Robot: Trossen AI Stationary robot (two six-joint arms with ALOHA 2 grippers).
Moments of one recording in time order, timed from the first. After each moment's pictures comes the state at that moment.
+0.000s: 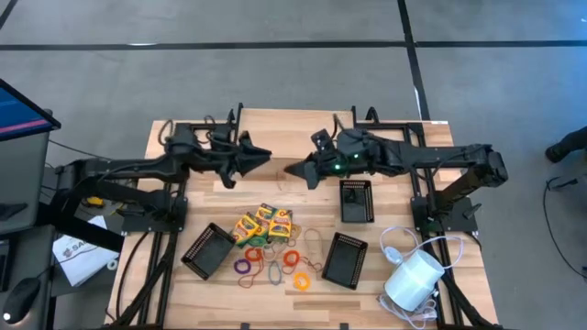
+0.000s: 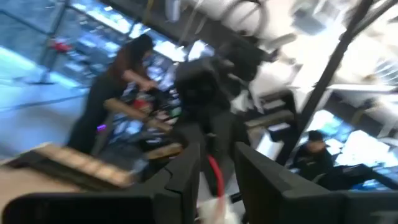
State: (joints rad) left arm 0.22 1.03 0.74 0.56 0.22 -0.52; right arm 0.00 1.51 1.47 -0.27 0.03 0.85
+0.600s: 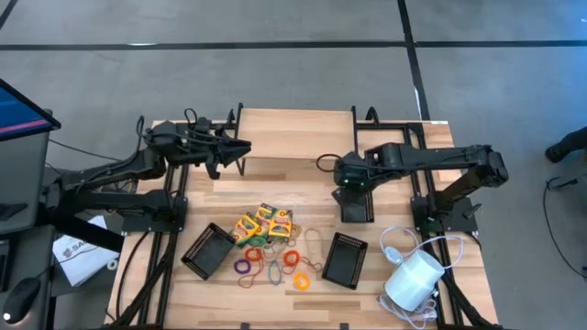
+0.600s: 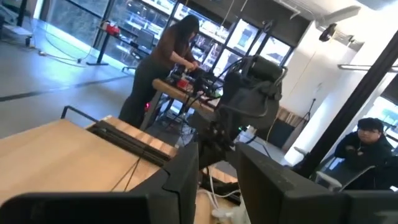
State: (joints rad) left arm 0.33 0.83 0.74 0.18 0.22 -0.48; right arm 0.01 1.51 1.47 -1.33 0.19 0.89
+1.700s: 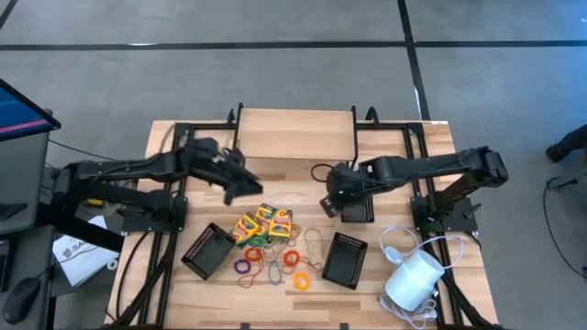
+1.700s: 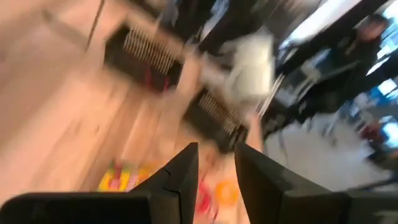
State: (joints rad) left arm 0.20 1.02 0.74 -0.15 0.37 -0.51; right arm 0.07 1.51 1.32 -0.92 0.15 0.95
